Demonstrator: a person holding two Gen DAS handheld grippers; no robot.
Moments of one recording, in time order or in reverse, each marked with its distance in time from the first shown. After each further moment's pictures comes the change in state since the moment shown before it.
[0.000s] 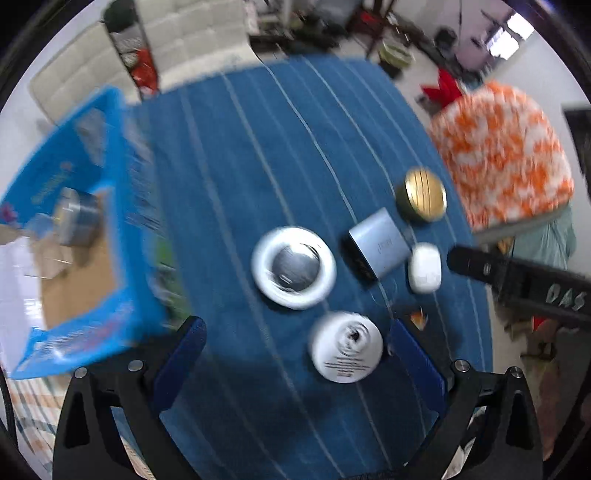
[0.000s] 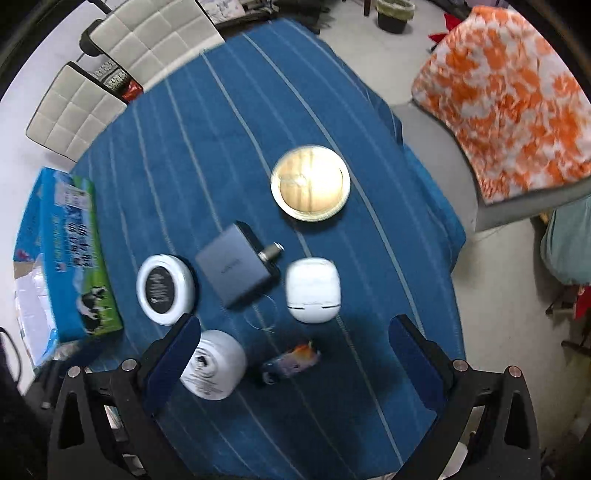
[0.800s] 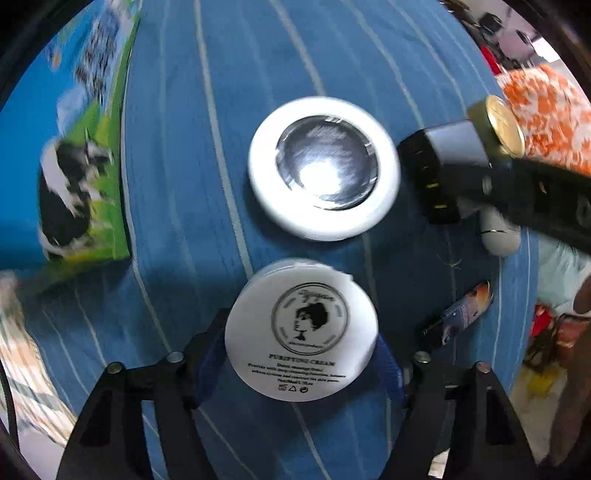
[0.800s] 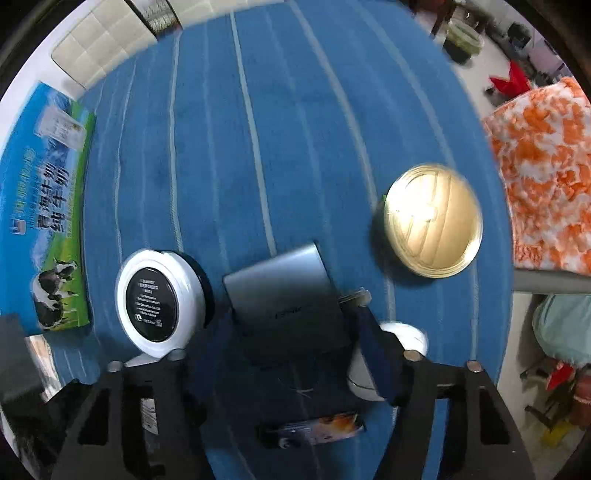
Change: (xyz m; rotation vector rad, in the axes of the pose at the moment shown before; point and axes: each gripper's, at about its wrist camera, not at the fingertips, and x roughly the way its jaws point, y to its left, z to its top) left arm 0.084 0.001 -0.026 -0.173 0.194 -0.021; right arm 0.078 0.087 0.028 -0.270 0.075 -0.100
